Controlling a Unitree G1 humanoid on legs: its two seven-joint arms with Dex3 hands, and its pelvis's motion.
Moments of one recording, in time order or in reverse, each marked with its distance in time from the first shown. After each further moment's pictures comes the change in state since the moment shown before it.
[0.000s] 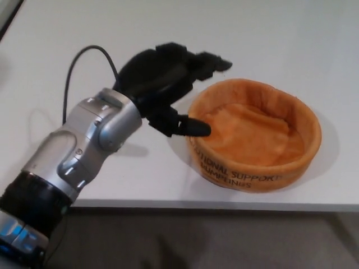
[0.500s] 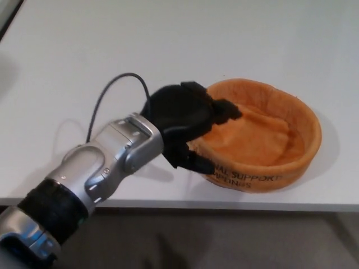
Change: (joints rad) left_arm -0.016 -0.028 -0.185 0.074 0.139 -0.017 -0.005; right_arm -0.008 -0.004 -0.002 -0.008 -0.003 0.009 -0.009
